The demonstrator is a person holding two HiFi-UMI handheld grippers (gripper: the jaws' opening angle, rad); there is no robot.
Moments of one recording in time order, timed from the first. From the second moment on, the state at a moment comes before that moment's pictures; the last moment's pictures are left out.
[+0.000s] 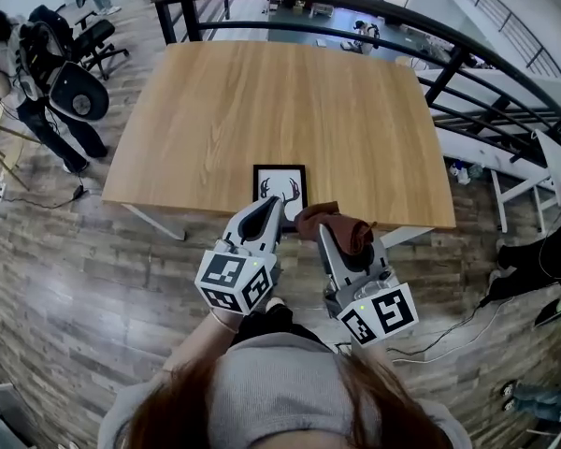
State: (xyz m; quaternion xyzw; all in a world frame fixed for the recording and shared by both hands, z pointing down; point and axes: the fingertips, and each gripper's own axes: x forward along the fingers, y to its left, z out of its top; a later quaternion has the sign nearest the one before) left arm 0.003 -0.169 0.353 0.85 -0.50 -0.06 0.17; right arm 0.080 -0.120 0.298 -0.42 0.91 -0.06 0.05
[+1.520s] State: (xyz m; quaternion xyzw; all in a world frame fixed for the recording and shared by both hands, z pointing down) left arm -0.010 0.061 0.308 0.85 -0.51 -0.08 0.13; right arm 0.066 0.116 0.273 -0.43 0.90 -0.05 0.07
